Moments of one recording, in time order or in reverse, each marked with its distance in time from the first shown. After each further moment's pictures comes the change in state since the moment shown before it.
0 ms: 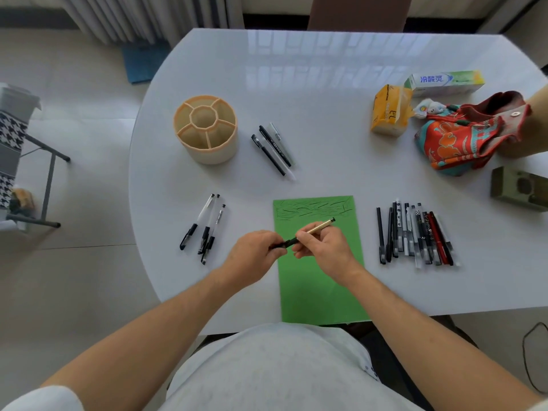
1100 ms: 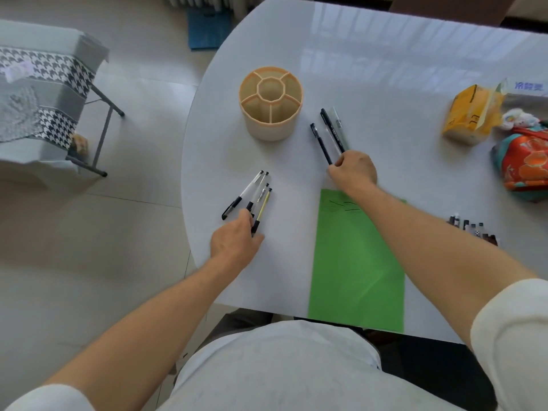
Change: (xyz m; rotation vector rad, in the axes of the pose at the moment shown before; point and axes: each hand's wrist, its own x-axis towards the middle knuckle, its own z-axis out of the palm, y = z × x) left_hand -0.060 -0.075 -0.020 0.189 0.136 -0.718; right_hand 0.166 -0.055 0.043 -1.152 0.243 -0.133
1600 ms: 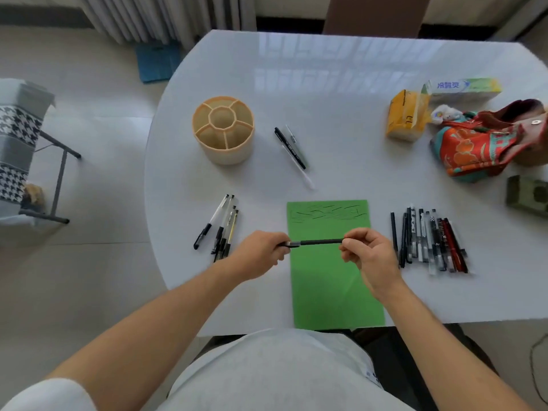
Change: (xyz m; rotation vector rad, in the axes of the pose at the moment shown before) left_hand 0.012 0.082 -0.009 -0.178 -0.396 0.611; right_hand -0.181 0.104 -0.032 1.282 -0.060 0.240
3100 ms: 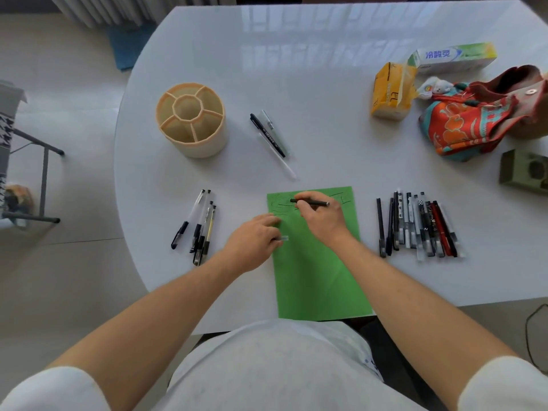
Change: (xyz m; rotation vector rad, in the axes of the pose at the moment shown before) left_hand 0.041 0.000 0.029 0.330 0.089 0.183; right_hand 0.082 0.009 0.044 -0.498 0.018 -0.145
